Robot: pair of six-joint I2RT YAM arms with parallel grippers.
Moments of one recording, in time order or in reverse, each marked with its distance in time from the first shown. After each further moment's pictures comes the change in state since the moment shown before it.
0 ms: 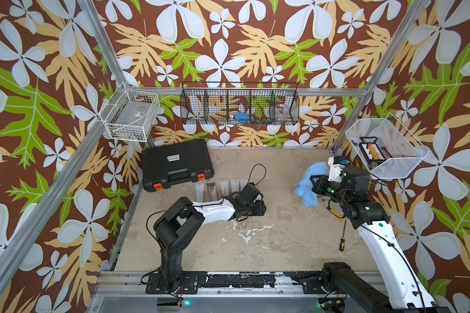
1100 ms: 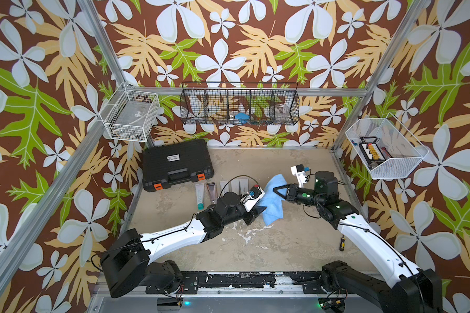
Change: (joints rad) left arm -0.058 -0.530 -0.336 0.360 0.011 0.809; right arm 0.207 0.106 -0.167 0.317 -0.420 0.316
